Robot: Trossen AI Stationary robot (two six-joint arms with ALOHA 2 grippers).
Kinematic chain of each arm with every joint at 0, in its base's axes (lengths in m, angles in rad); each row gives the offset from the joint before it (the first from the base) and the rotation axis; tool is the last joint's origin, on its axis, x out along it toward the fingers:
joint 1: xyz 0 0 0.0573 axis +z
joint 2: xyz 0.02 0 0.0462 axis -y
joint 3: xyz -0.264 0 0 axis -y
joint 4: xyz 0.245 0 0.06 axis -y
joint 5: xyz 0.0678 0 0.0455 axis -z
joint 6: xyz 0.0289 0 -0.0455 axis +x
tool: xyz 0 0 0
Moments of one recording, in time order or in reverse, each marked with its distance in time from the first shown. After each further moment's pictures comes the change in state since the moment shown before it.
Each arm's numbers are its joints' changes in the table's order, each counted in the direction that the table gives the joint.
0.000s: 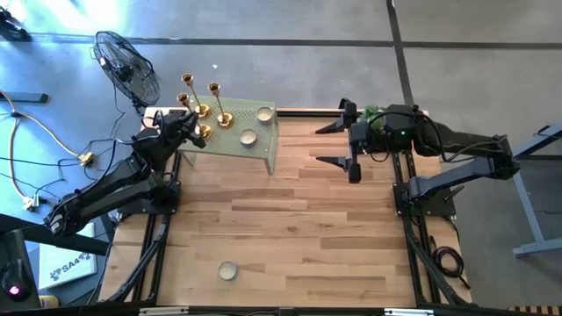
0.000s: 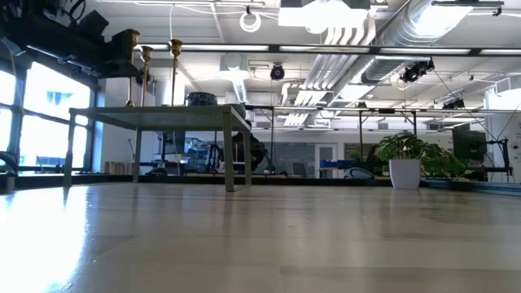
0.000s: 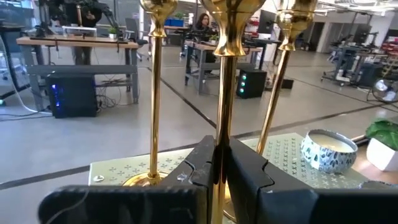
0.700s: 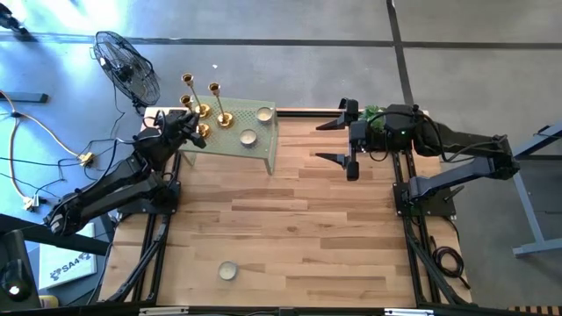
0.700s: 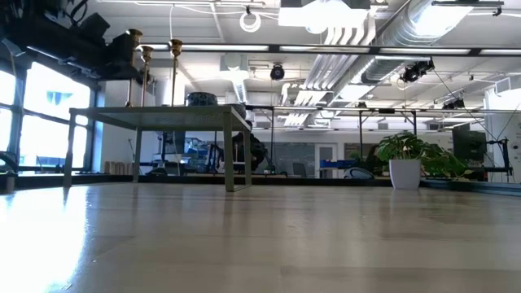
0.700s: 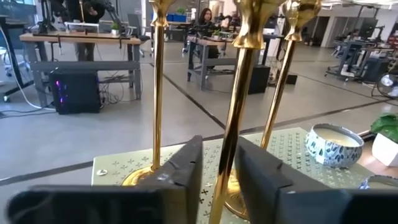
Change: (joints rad) left arm 0.000 -0.001 0.000 -0.012 -0.014 0.001; right arm 0.000 0.000 0.000 0.001 0.053 -0.019
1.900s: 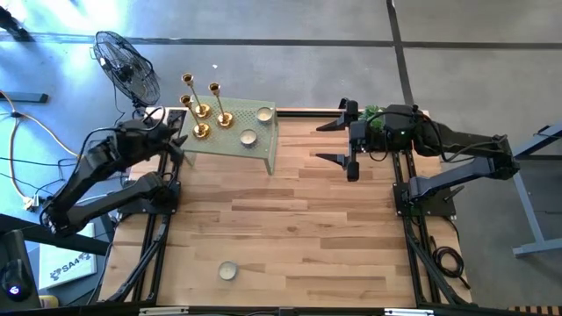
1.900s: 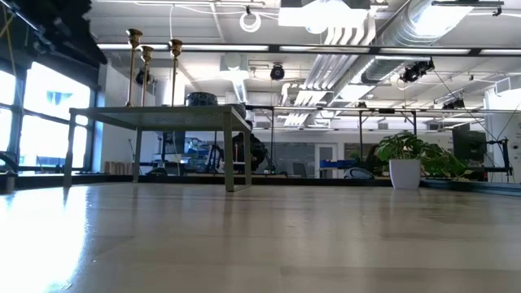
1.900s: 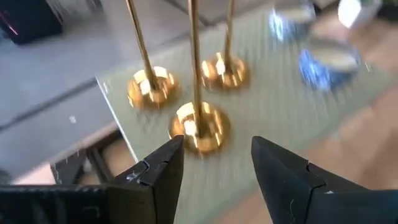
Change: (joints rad) left arm 0.000 0.008 0.474 -0.982 0.188 0.030; right arm 0.000 0.000 0.000 -0.010 -0.003 0.030
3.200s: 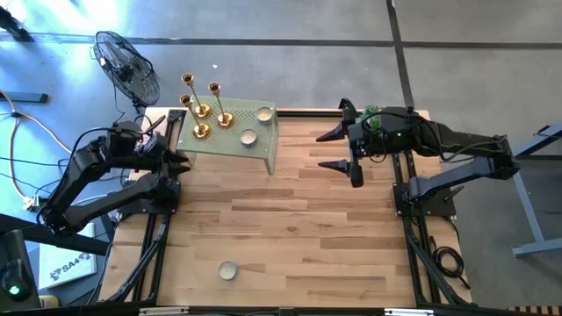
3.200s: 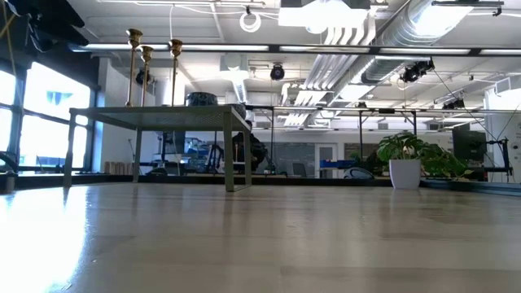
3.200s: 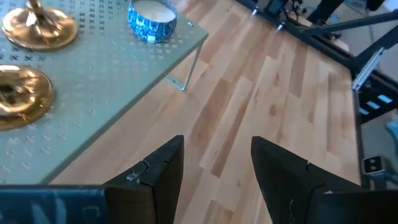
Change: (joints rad) left arm 0.000 0.001 0.094 -0.195 0.608 -0.051; right arm 0.001 0.000 0.000 -0.072 -0.099 0.125
